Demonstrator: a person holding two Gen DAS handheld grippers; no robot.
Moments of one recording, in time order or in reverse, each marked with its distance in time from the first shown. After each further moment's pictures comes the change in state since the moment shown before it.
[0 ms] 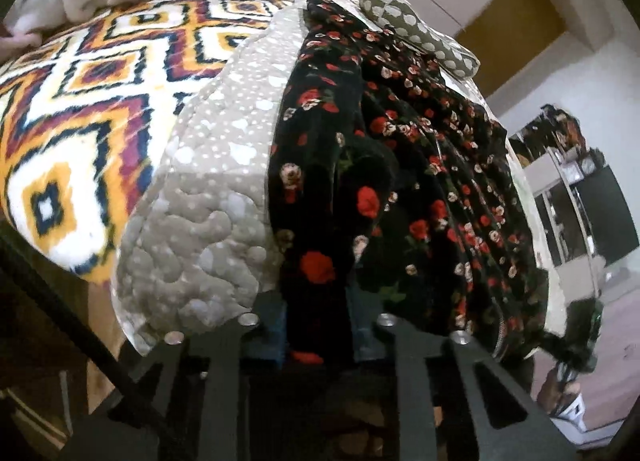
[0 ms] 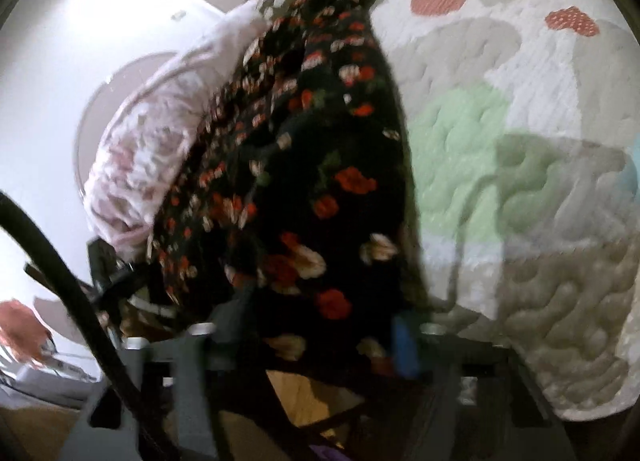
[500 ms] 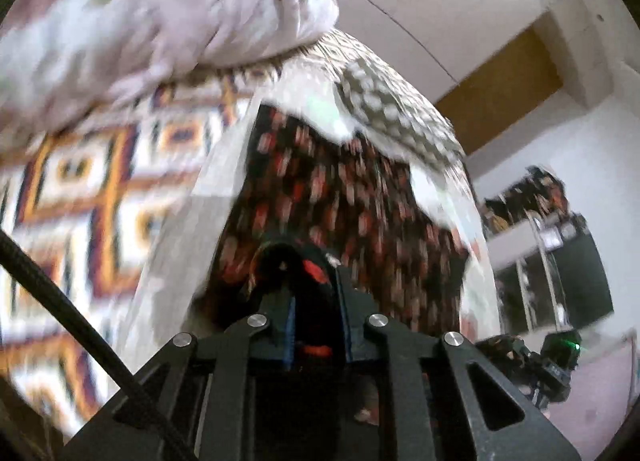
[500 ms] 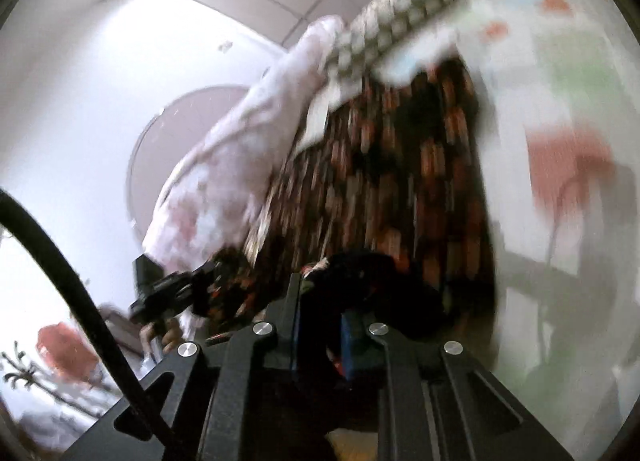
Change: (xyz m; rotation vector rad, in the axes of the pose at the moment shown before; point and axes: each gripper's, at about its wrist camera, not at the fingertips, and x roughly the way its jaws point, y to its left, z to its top) left arm 0.002 -0.066 0.205 -0.110 -0.126 -0.067; right arm -0.013 0.046 0.205 0.010 -0.175 0.189
